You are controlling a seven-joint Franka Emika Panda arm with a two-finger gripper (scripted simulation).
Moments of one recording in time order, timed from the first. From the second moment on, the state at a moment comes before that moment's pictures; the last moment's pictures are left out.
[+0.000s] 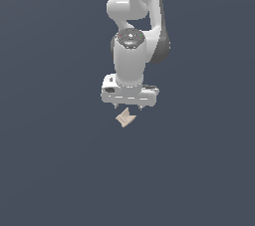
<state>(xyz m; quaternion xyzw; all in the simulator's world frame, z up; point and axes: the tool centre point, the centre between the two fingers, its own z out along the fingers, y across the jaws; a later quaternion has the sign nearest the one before) 0.000 0.004 0.172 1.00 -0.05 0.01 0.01</state>
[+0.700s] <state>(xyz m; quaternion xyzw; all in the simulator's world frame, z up) -0.014 0.003 0.124 0.98 -0.21 0.00 0.00</state>
